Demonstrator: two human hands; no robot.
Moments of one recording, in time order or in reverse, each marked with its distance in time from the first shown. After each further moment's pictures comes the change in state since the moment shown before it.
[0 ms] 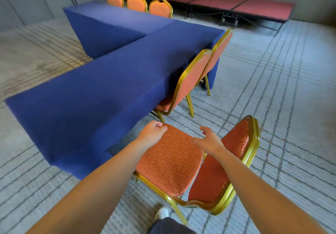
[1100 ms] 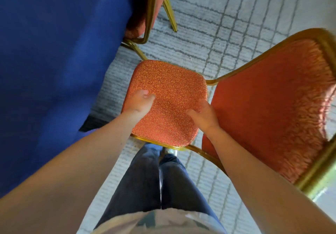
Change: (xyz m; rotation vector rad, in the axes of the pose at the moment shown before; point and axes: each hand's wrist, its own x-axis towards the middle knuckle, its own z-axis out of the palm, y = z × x) left_hand 0.191 -0.139 0.065 0.164 -0.285 -0.257; right_hand 0.144 0.095 0.153 0.349 0.124 0.460
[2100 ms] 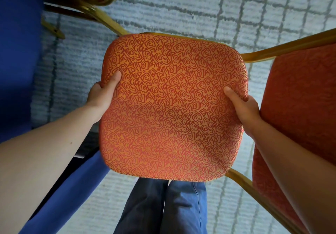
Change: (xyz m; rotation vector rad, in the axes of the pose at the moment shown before) left_hand 0.265 -0.094 0.008 -0.119 0.035 -0.223; right_hand 0.224 0.103 0.047 0.332 0.292 0.373
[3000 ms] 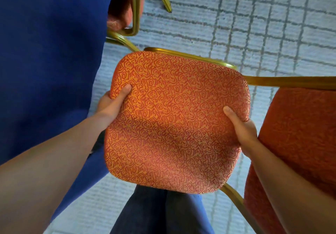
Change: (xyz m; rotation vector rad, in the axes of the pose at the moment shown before) left_hand -0.167 0.032 -0.066 0.000 -0.004 0.073; right_hand -0.154 -0.007 -0.079 0.140 -0.009 -0.004
